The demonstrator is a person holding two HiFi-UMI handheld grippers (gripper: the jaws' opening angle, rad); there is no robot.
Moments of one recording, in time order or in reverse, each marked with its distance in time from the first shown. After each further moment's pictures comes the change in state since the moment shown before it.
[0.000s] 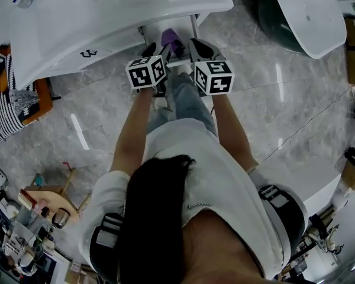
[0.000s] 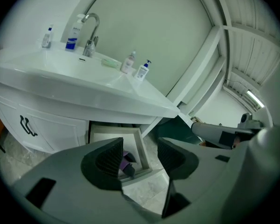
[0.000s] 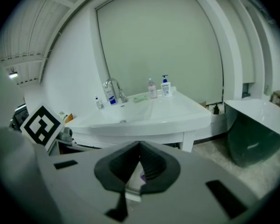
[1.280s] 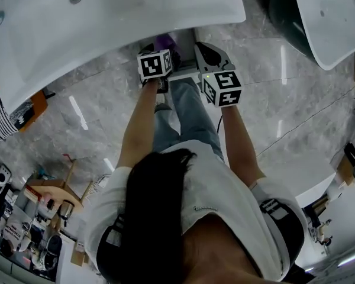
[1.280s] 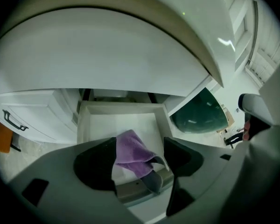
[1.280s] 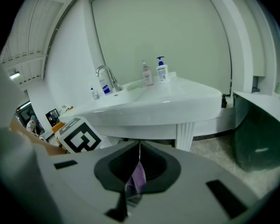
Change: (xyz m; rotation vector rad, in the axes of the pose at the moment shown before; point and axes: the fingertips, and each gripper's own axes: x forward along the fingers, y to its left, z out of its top) left arm 0.156 0.064 -0.063 -0.035 0.321 0.159; right arm 0.079 -0.074 -0.030 -0.023 0.106 0.063
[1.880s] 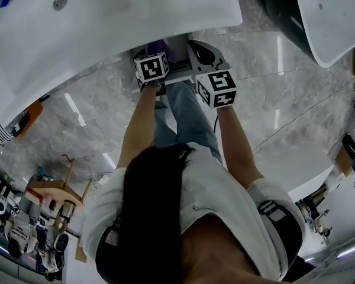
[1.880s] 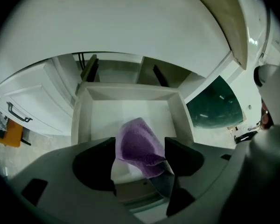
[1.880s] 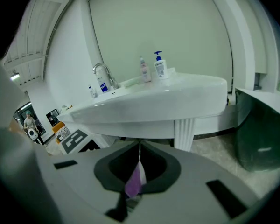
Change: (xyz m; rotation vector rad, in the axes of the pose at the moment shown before) left arm 0.036 0.021 -0.026 -0.026 0.078 0.129; right arm 0.022 -0.013 -0.002 0.010 0.009 0.019
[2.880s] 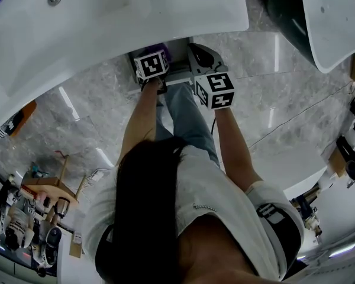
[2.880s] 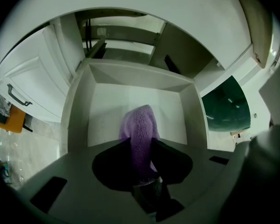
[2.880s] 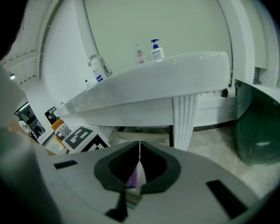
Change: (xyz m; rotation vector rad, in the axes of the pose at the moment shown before) left arm 0.030 0.006 -0.019 -0.093 0.067 0.048; right arm 0.013 -0.015 -0.030 0.026 0.085 -0.012
